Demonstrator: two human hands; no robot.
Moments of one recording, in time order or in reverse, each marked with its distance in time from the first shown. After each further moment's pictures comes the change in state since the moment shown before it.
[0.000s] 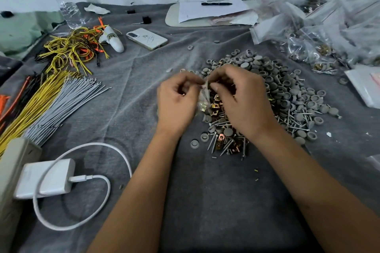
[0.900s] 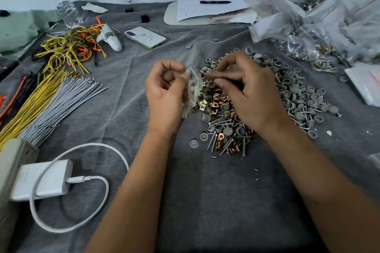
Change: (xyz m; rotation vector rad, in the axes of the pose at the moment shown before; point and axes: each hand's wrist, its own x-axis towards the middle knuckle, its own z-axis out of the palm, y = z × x) left_hand 0.004 0.002 -0.009 -0.417 0.089 -0.065; right_hand 0.002 0.004 -0.013 0.137 -0.025 -0.015
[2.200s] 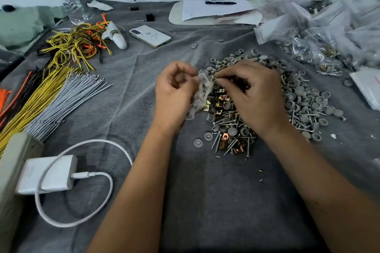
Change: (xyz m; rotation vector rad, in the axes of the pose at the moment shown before) left_hand 0.000 0.005 0.000 0.064 -0.081 -0.102; right_hand 0.001 0.005 0.005 -0.188 0.081 -0.052
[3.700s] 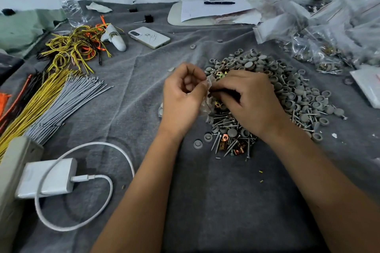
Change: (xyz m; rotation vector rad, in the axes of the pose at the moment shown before) left_hand -0.004 -0.002 0.011 0.090 -0.091 0.058; right_hand 0.000 0.001 -0.002 -0.051 -0.163 -0.152
